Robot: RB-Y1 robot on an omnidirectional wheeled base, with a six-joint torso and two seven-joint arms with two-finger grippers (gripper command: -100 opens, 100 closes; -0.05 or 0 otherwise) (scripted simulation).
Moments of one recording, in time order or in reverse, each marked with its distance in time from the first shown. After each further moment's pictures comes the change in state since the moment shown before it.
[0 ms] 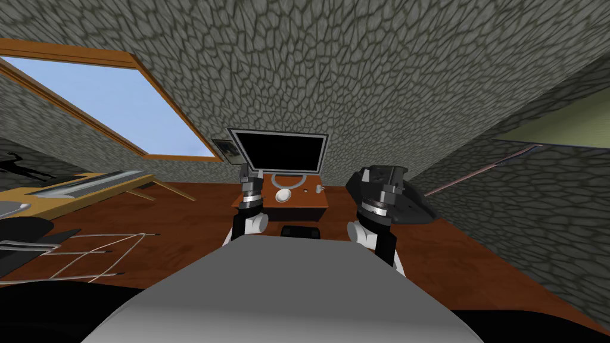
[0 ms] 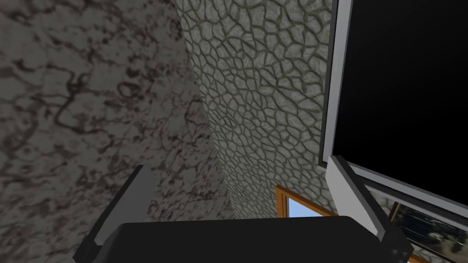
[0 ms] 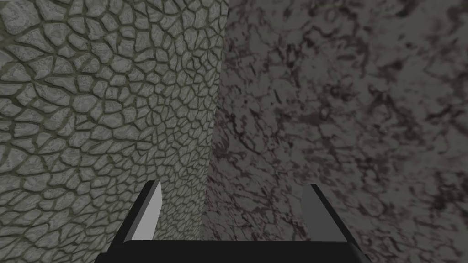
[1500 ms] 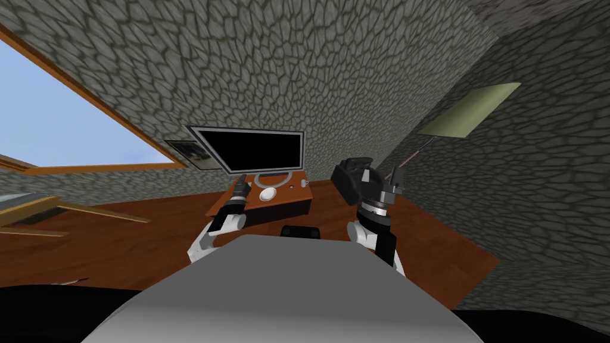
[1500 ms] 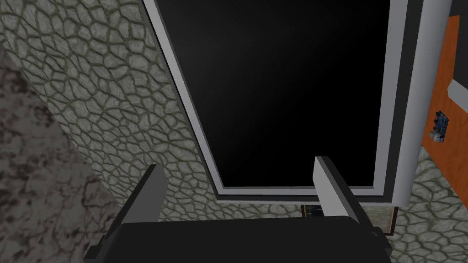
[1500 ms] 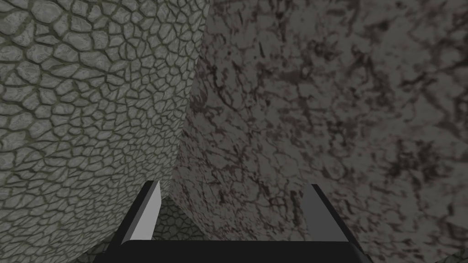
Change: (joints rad) left arm -0.072 0.280 0.303 0.277 0.140 0.337 0.078; right arm 0.000 0.000 0.000 0.000 0.000 0.000 0.000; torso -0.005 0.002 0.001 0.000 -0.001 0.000
